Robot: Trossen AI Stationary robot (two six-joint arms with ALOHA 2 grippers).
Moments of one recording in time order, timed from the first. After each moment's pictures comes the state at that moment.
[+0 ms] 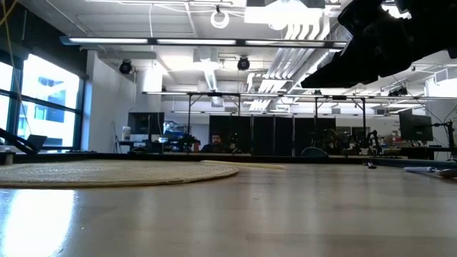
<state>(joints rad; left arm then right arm) -0.92 1.56 1.01 -0.55 0.15 -1.95 0.29 1.22 0.37 0.49 0.47 0.02</state>
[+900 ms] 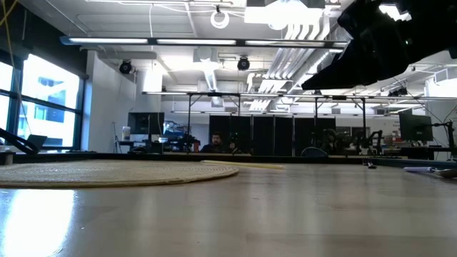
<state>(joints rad) -0.92 1.58 1.01 -0.53 0.15 -1.85 0.29 1.22 0.37 0.47 0.51 0.02</state>
